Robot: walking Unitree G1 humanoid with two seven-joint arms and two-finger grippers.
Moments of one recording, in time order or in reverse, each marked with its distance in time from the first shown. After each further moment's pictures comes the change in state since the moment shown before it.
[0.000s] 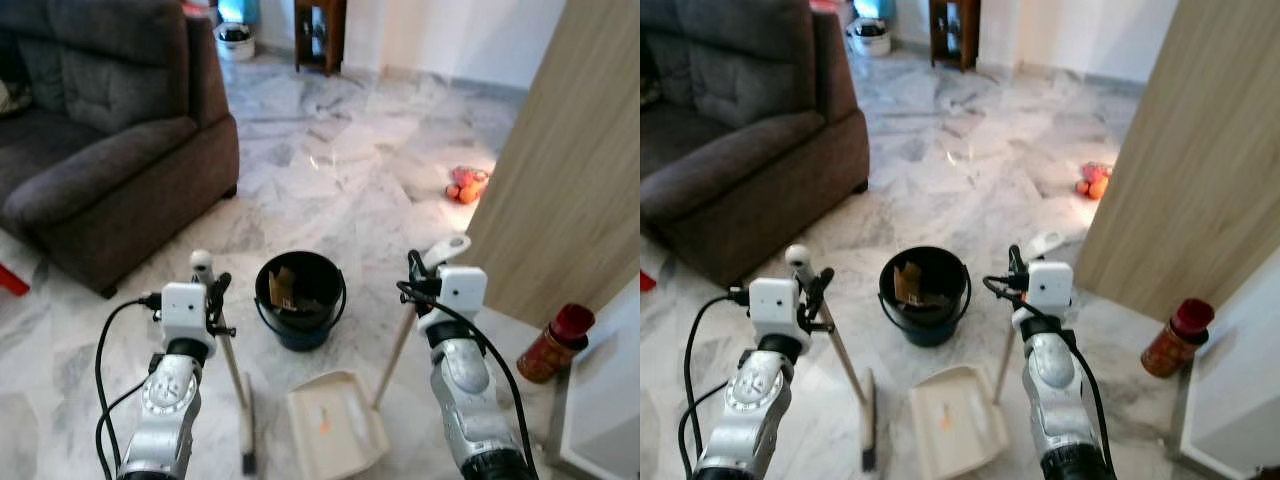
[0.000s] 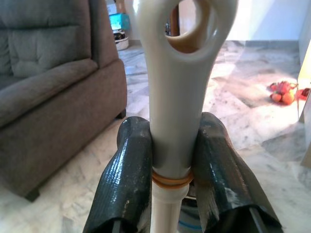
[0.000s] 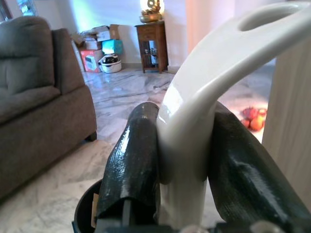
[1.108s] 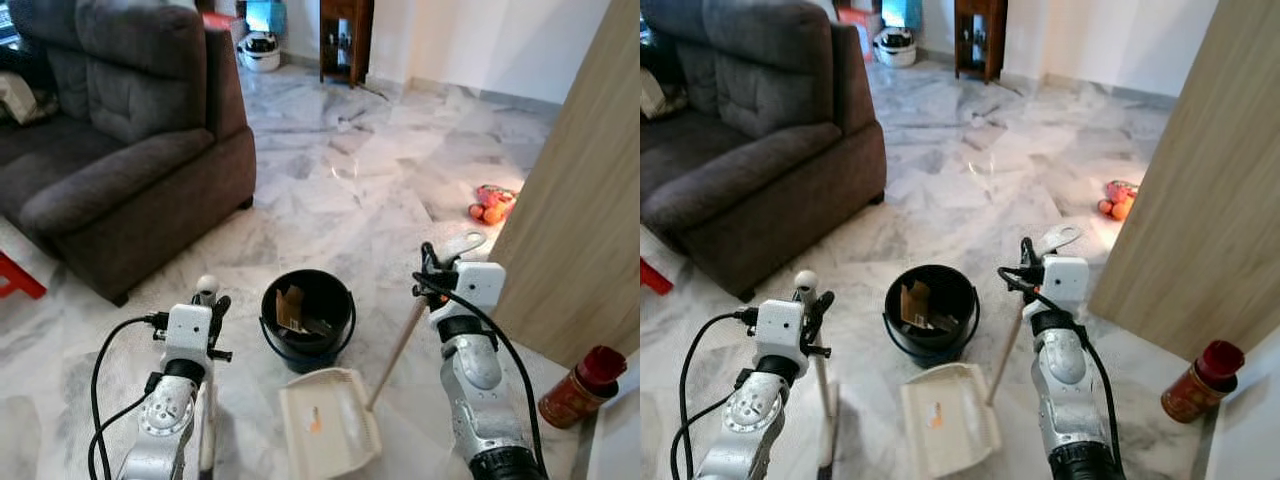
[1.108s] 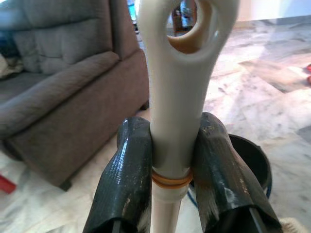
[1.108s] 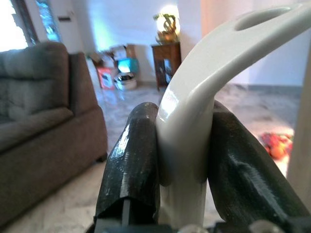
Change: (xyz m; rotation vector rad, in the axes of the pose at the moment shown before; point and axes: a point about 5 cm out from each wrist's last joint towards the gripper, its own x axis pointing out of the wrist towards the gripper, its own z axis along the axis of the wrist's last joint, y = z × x) left arm -0.016 0.007 -0.023 0.109 0.065 -0.016; right arm 0.005 -0.010 0.020 -0.003 -0.068 -0.016
